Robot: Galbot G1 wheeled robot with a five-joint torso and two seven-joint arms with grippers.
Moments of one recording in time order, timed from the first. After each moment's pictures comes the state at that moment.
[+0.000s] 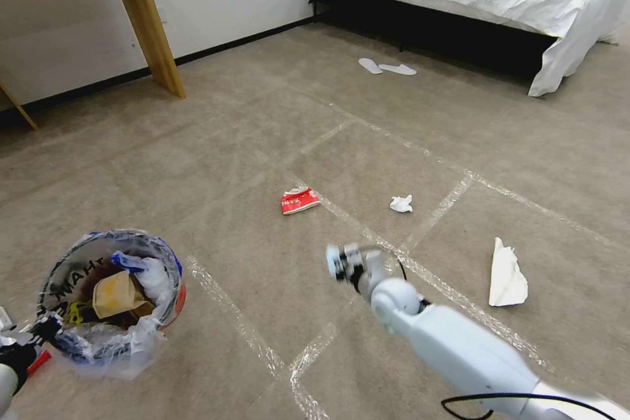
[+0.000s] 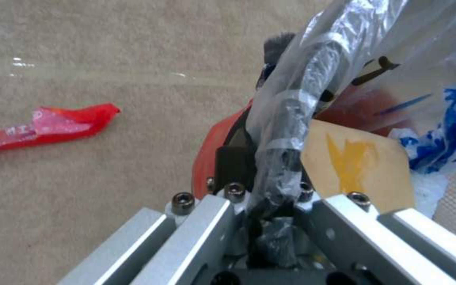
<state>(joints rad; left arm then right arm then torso) 1.69 -1.29 -1.24 -2.19 -1.12 0.68 -0.28 -0.63 1.03 -0.33 1.60 0.95 -0.23 0.24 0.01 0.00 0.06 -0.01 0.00</state>
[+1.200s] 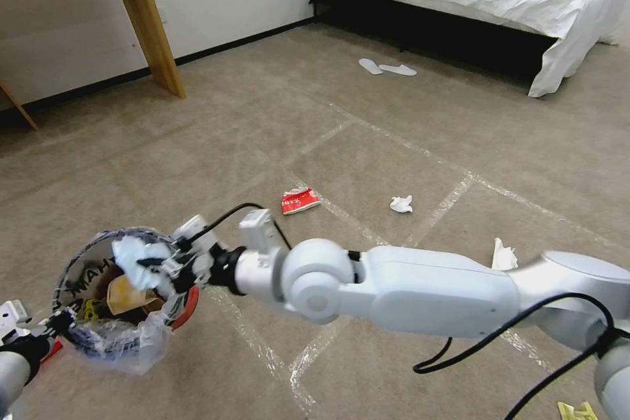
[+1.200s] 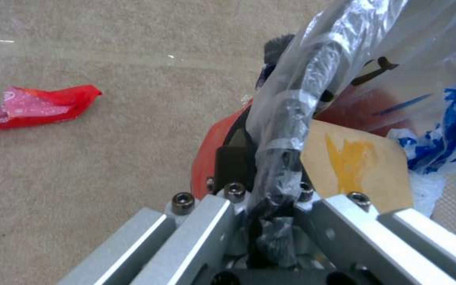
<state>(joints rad) 1.66 -1.24 -1.21 -2.16 -1.21 0.71 -0.34 0.00 1.24 -0.97 1.93 1.43 -0.26 0.26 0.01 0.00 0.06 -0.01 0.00</state>
